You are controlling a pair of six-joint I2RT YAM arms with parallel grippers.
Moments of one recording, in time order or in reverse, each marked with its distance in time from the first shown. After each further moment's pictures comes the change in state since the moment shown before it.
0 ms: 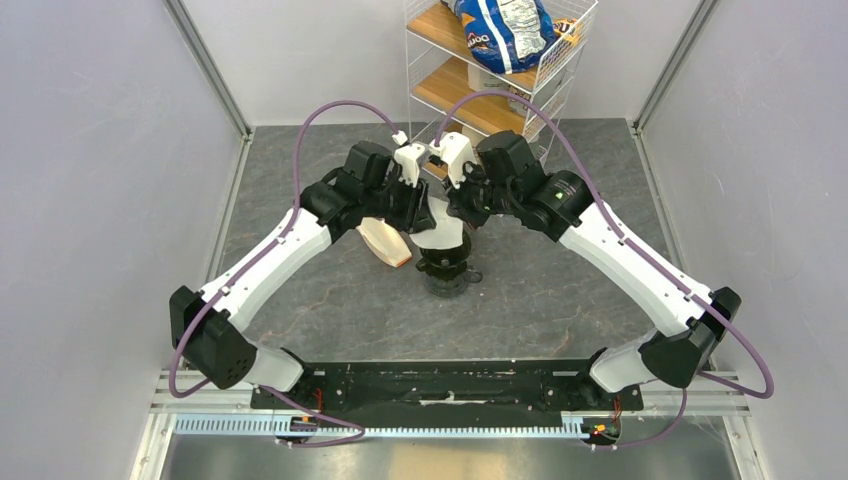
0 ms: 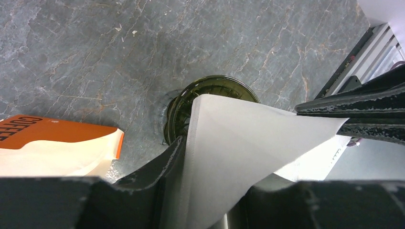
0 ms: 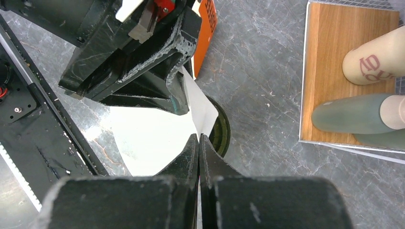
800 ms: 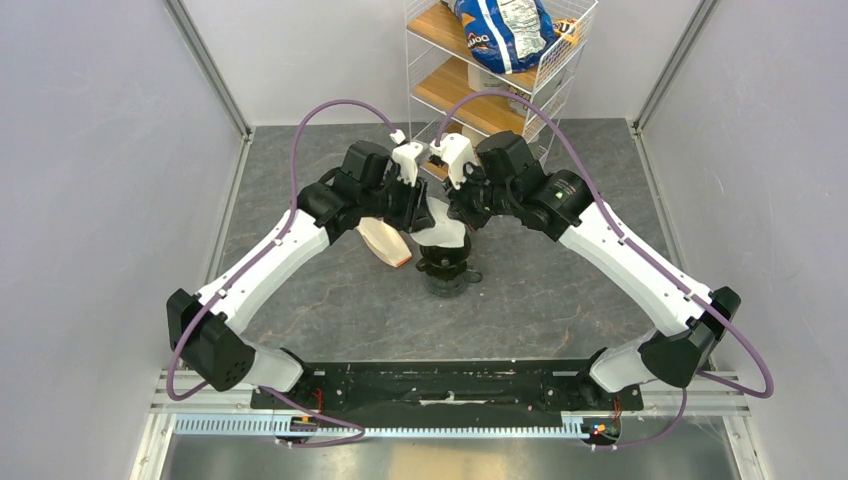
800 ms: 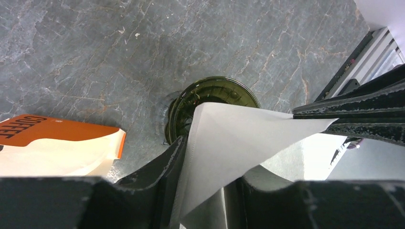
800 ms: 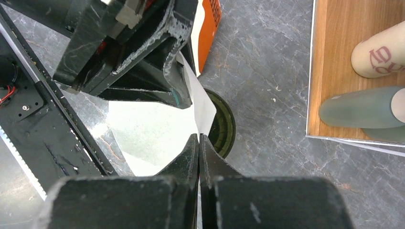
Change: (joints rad) left arm 0.000 -0.012 -0.003 -0.001 -0.009 -0.004; right arm 0.000 0.003 0.006 -0.024 -0.008 0.028
